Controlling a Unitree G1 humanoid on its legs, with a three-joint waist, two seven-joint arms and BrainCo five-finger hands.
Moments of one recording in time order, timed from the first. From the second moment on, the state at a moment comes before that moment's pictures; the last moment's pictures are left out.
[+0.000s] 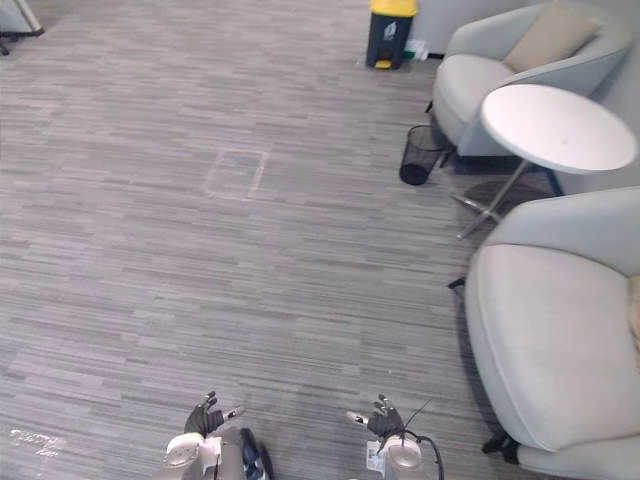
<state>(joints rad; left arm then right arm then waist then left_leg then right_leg) 0.03 0.02 0.13 0.92 0.00 -0.08 0.11 0.03 -0.05 -0.07 0.94 0.04 -0.10 -0.06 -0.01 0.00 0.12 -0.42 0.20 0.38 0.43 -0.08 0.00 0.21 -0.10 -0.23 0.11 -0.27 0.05</state>
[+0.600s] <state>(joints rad) 0.01 0.04 0.09 0.97 -0.03 -0.08 0.13 0.02 -0.05 -0.08 0.97 0.04 -0.11 -0.05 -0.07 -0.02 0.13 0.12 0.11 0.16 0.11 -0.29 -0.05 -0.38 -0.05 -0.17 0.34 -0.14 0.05</state>
